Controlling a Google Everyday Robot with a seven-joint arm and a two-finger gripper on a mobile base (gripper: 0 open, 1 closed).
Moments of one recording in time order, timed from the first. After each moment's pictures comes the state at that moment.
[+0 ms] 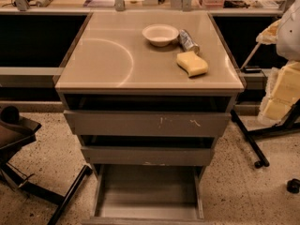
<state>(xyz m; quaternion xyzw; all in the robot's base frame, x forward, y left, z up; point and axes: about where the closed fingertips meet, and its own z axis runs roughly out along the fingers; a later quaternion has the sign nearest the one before) 0.438 -0.216 0.977 -0.60 0.78 -0.04 0.16</state>
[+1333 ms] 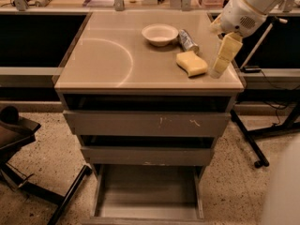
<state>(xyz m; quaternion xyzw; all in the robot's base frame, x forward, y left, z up) 0.607 -0.180 0.924 -0.63 0.74 0.11 0.19</state>
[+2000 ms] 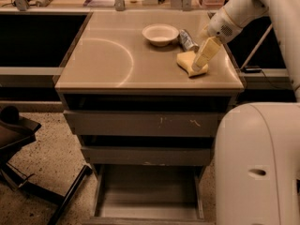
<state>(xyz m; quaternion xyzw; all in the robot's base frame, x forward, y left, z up) 0.705 -0.170 0.868 -0.58 0.76 0.17 0.24</state>
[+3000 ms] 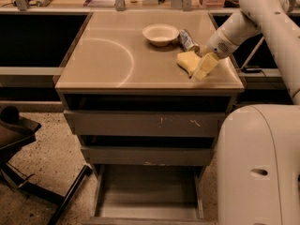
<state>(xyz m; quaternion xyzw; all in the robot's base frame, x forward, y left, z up) 0.717 -0.187 0.805 -0.54 0.80 0.17 0.21</state>
